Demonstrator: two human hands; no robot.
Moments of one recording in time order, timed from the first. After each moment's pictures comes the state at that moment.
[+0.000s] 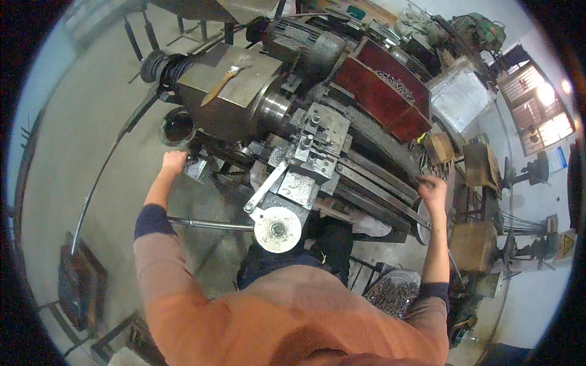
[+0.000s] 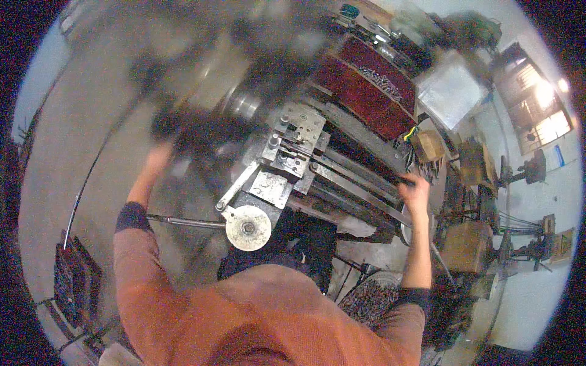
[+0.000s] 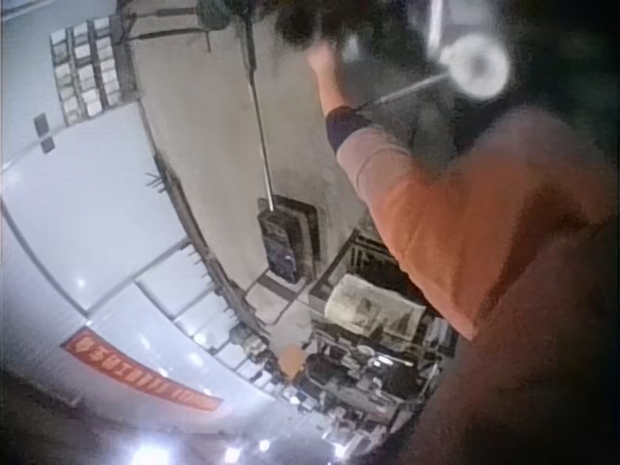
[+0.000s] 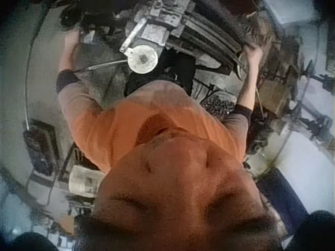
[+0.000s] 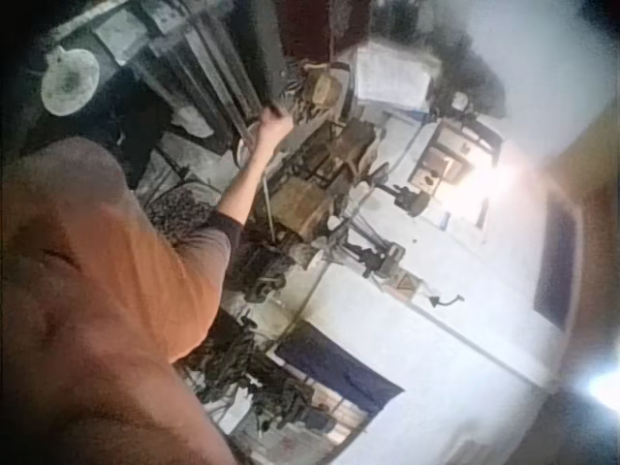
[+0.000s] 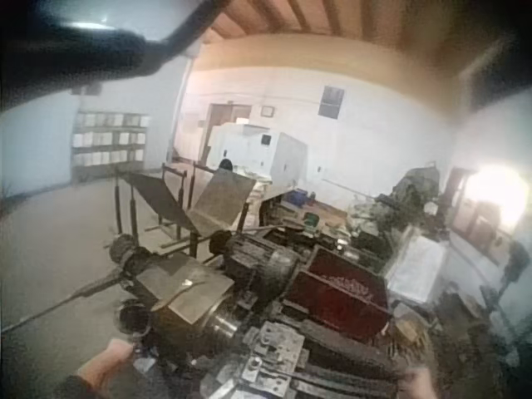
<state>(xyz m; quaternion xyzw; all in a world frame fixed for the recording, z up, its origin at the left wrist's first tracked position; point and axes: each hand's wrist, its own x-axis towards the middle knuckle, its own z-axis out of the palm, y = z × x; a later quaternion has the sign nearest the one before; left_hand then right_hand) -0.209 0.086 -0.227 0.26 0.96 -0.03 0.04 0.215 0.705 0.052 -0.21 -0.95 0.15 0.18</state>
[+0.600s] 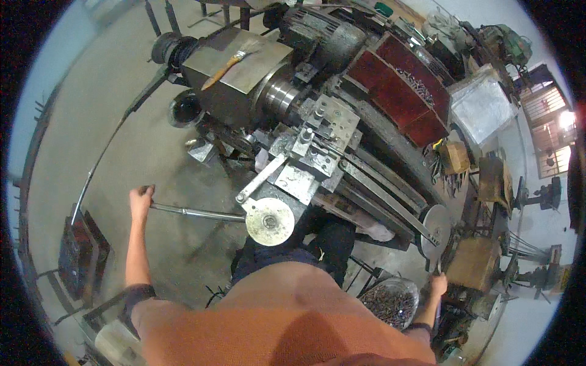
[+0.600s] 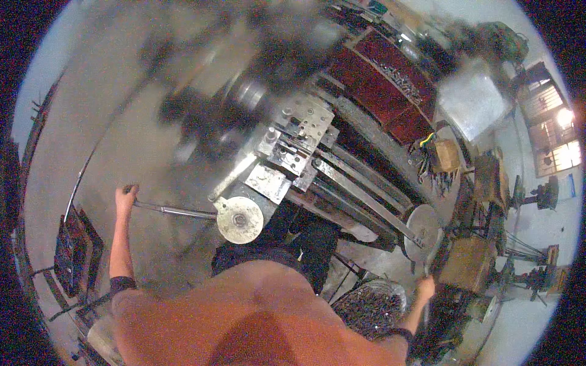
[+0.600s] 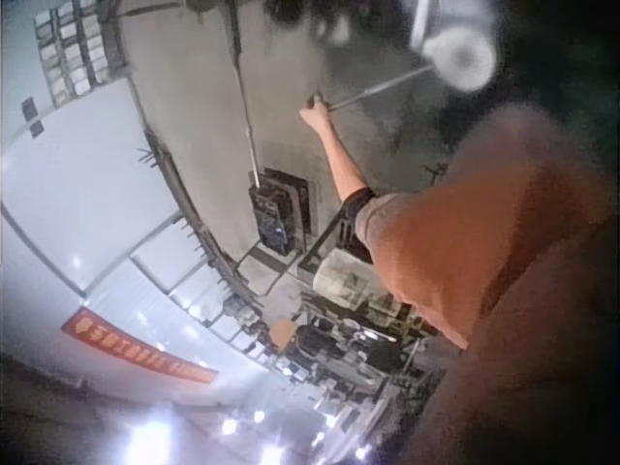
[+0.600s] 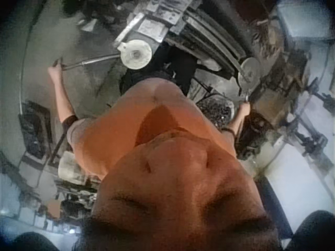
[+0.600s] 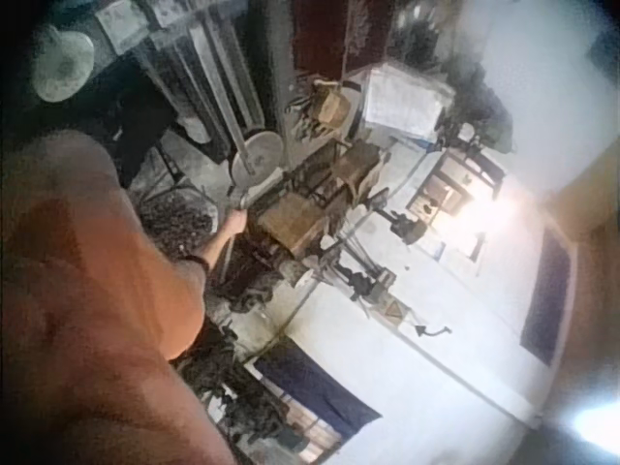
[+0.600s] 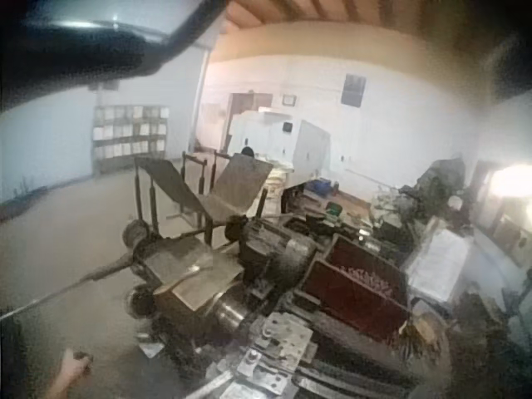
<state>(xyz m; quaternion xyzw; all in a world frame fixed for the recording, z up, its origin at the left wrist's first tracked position) -0.008 -0.007 -0.117 -0.15 0.92 0.37 0.00 0.529 0.805 -0.075 -0.59 -0.80 -0.08 -0.09</state>
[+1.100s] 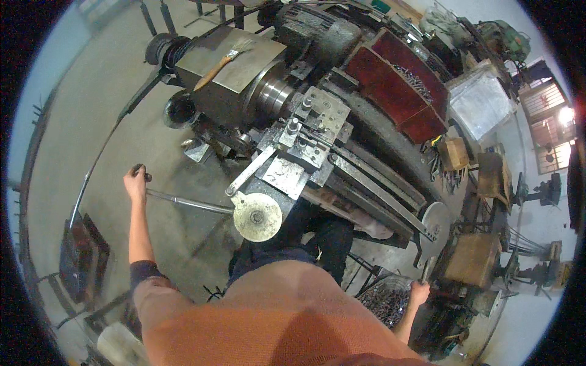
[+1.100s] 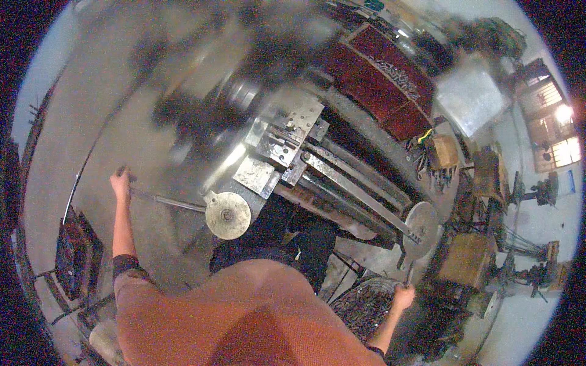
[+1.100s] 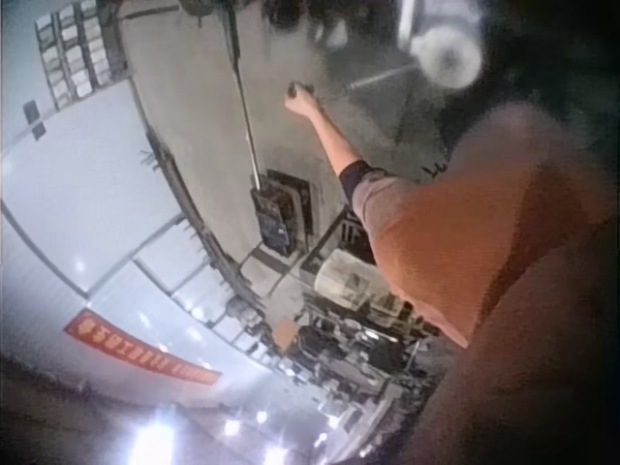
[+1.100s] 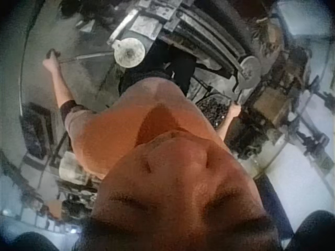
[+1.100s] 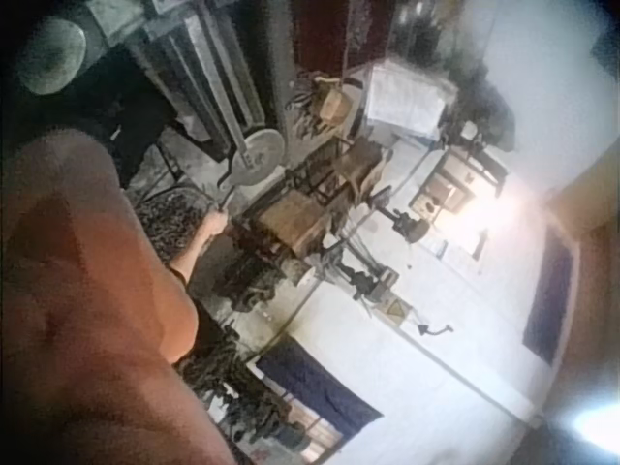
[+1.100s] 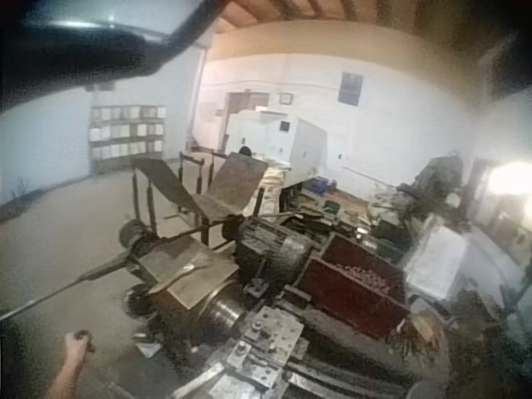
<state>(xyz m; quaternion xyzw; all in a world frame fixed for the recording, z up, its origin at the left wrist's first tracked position) -0.036 0.043 -0.099 -0.17 0.82 0.53 -0.12 0.526 0.713 -0.103 -0.64 -0.76 -0.05 0.04</state>
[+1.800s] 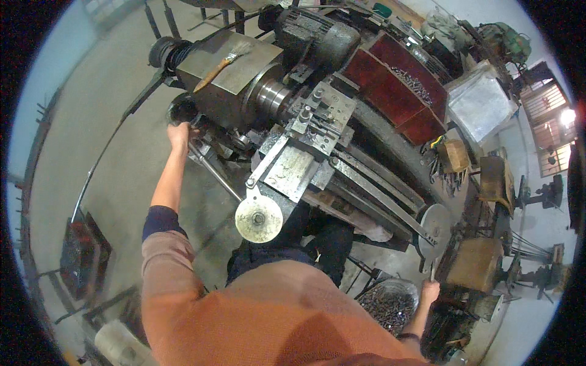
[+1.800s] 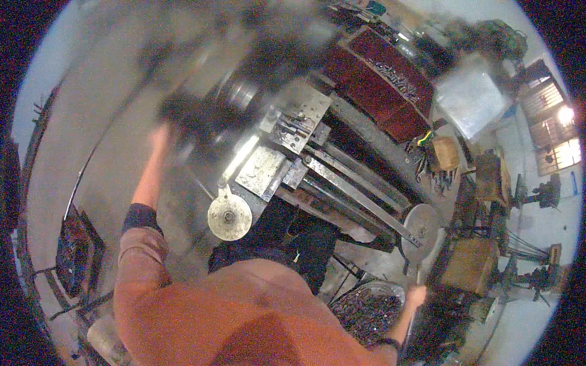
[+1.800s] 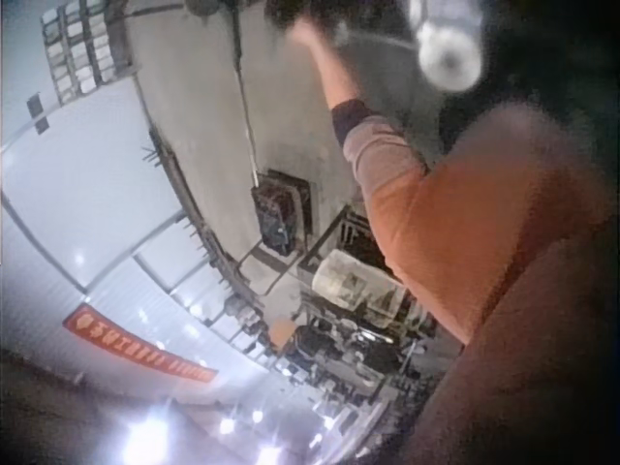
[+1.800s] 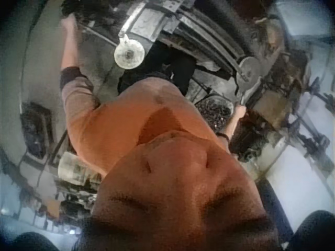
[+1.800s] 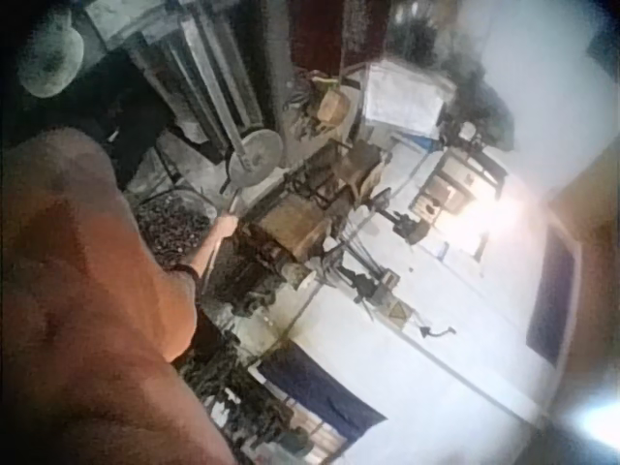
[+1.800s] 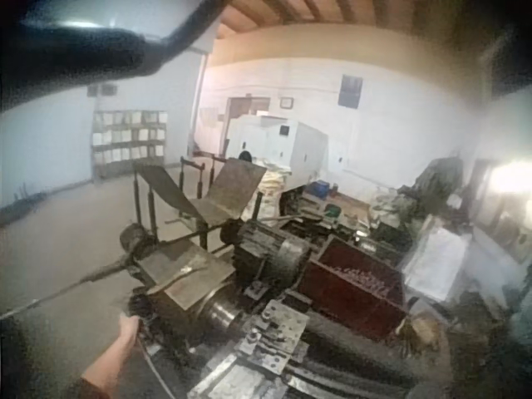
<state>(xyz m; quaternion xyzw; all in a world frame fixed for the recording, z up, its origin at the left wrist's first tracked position) -0.151 0.169 -0.130 -0.20 0.69 0.69 -0.07 0.553 0.781 -0.112 -0.63 -0.77 -0.08 0.01</state>
